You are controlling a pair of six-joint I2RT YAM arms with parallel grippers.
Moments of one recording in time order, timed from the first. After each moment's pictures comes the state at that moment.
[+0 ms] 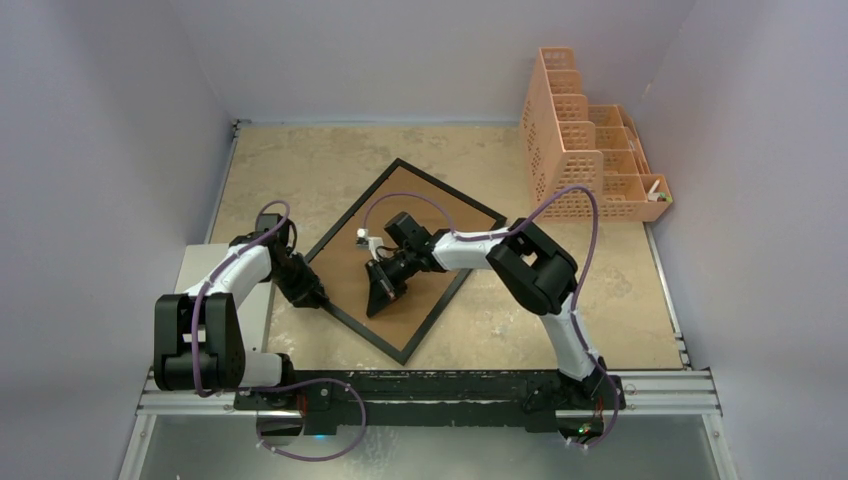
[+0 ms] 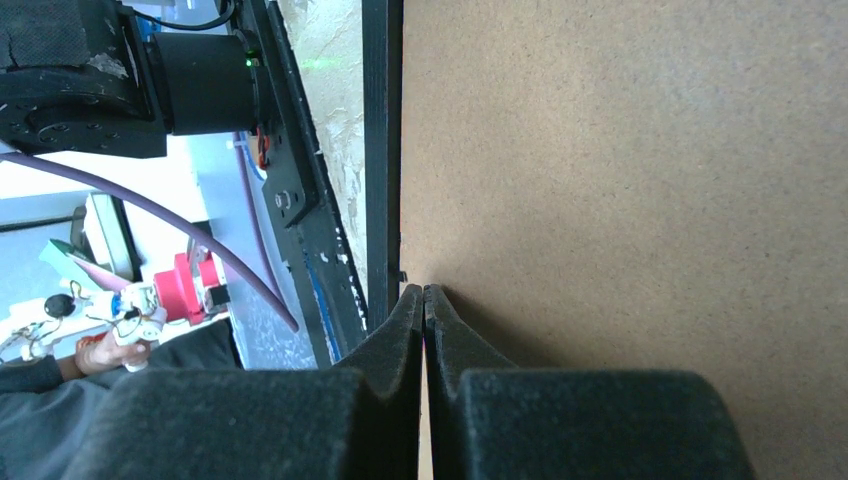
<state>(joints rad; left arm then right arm) 0.03 1.37 0.71 -0.75 0.19 -0.65 0.87 2.16 1.34 -0.14 -0.88 0.39</state>
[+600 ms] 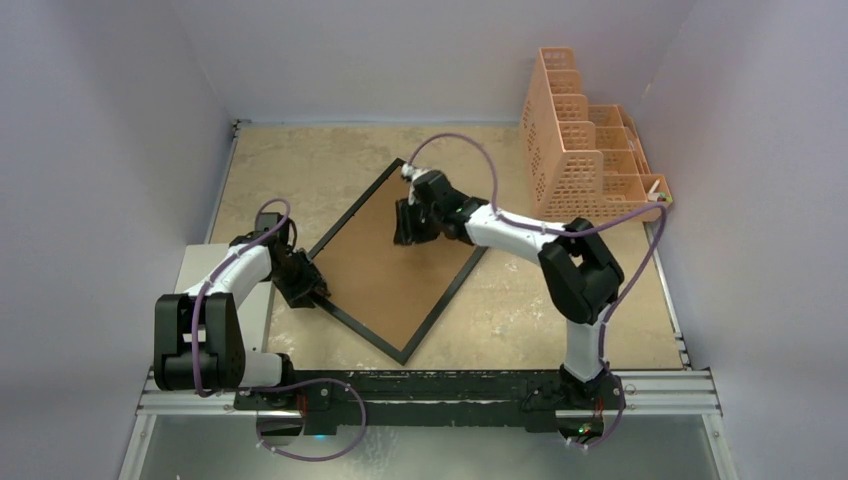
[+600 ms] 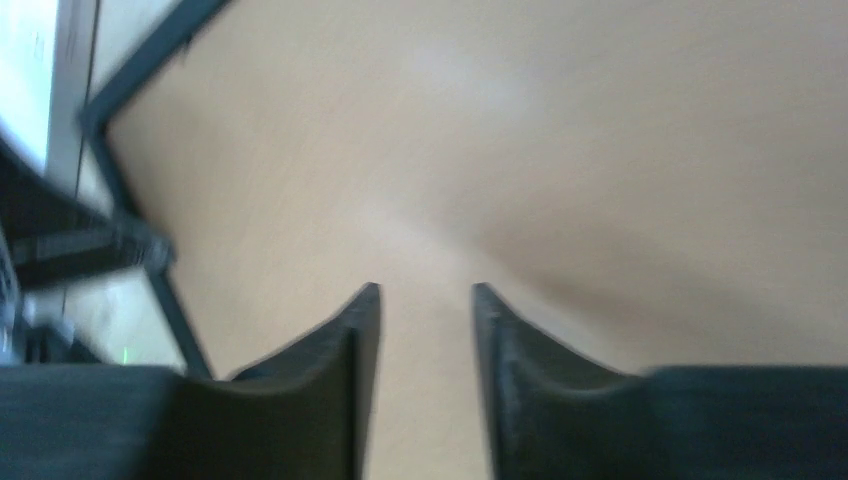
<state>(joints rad) 0.03 1.37 0.71 -0.73 0.19 -0.65 0.76 1.93 1.33 -0.22 -0.23 0.45</state>
